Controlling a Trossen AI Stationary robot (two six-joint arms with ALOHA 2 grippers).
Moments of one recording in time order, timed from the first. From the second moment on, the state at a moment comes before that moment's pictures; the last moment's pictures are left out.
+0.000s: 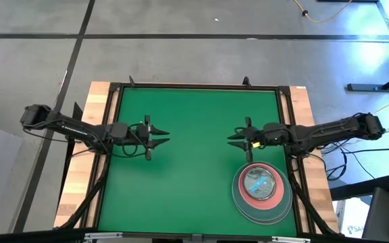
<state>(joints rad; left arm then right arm) -0.09 0.91 0.25 0.57 -0.25 0.01 0.07 0.93 0.40 0.22 0.07 0.05</state>
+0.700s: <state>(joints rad) -0.09 0.49 0.03 0.39 -0.24 -0.10 0.07 0.67 0.30 0.17 0.06 0.10</state>
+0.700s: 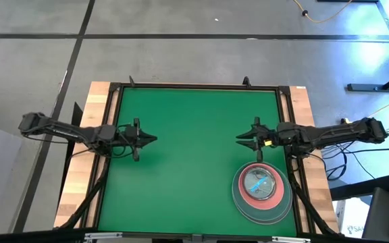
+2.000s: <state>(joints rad) 0.00 0.02 0.01 0.04 -0.19 0.03 0.07 0.29 0.01 0.30 0.06 0.04</state>
